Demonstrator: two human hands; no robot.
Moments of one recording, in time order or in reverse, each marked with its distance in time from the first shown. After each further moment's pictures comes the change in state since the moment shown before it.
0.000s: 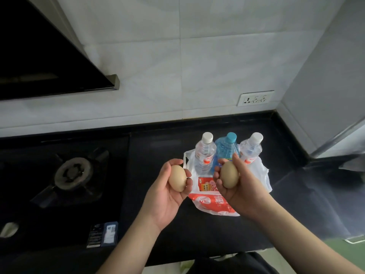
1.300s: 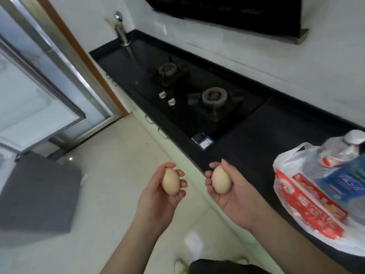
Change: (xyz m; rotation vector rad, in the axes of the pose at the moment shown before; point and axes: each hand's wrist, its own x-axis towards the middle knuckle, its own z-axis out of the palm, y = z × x) left_hand -0.249 -0.112 0.014 -0.326 0.839 0.663; right_hand -0.082 0.123 0.003 -0.549 -0.533 0.743
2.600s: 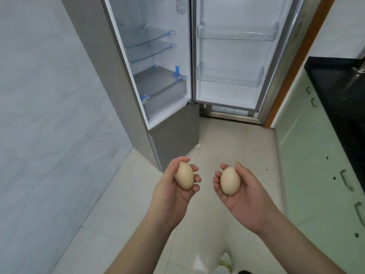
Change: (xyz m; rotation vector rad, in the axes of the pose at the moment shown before) left_hand -0.159 0.230 -0.411 -0.442 0.586 0.620; right_hand 0.143 0.400 0.352 -0.460 -0.417 0.584
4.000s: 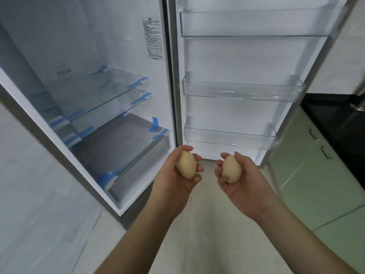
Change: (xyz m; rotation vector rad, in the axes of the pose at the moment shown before) left_hand 0.463 0.168 0.117 0.062 -0.244 -0.025; right_hand 0.388 -0.242 0.152 -0.018 0.037 -0.214
